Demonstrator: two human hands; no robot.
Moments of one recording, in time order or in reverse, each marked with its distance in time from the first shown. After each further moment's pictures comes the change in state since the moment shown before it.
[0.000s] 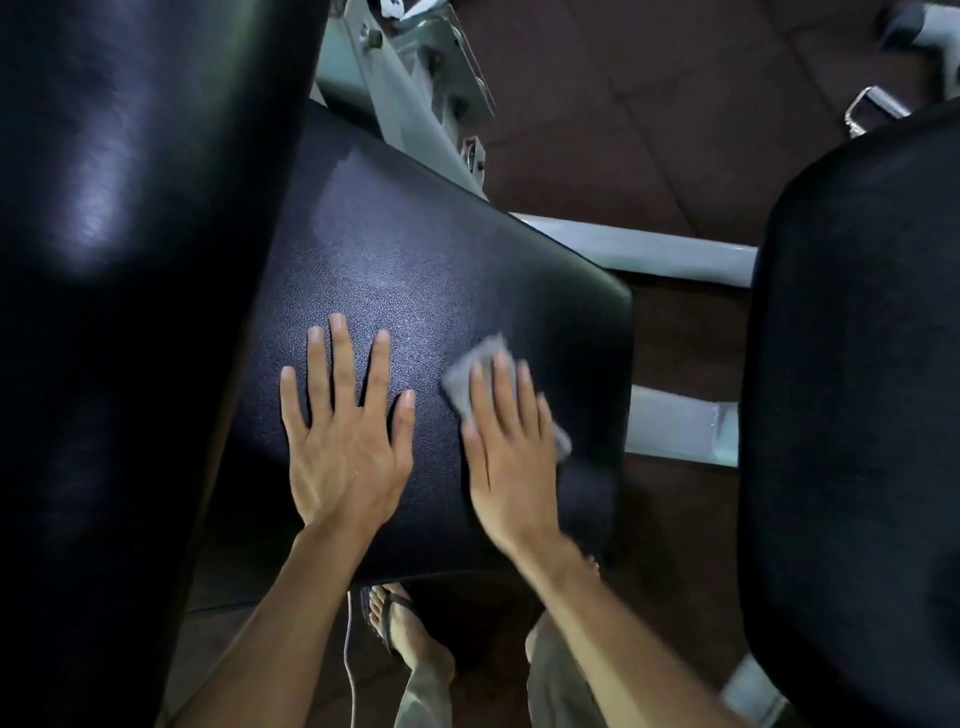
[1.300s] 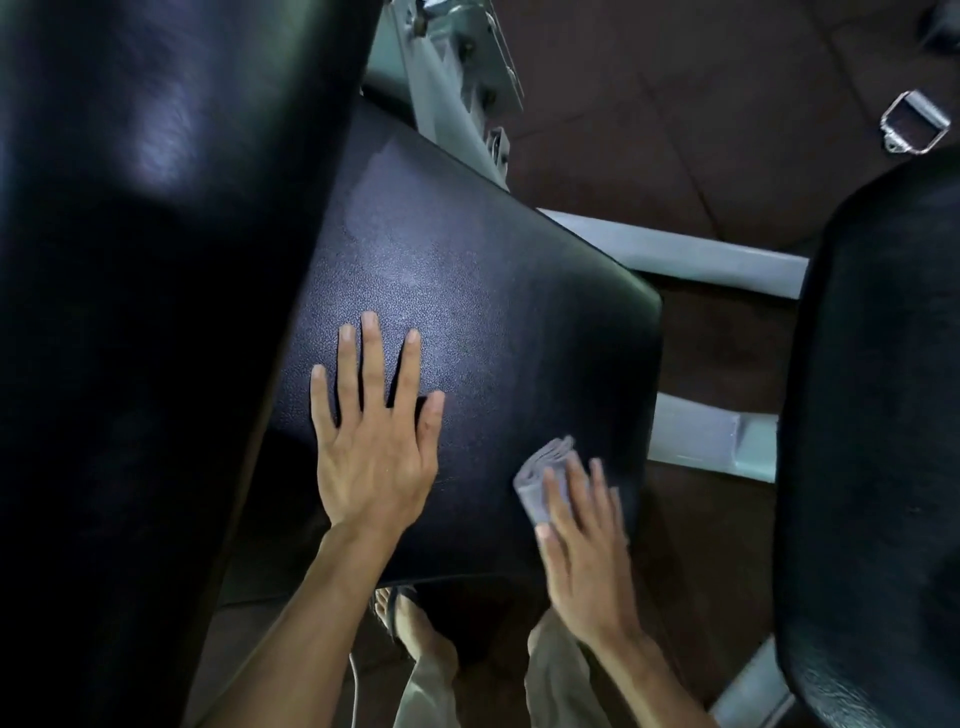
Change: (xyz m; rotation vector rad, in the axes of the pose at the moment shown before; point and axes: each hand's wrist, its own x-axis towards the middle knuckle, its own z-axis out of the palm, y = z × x) left_hand 0.001 0.001 -0.004 -0.019 -0.023 0.001; right_hand -0.084 0.057 0.000 0.004 -0.097 -0.008
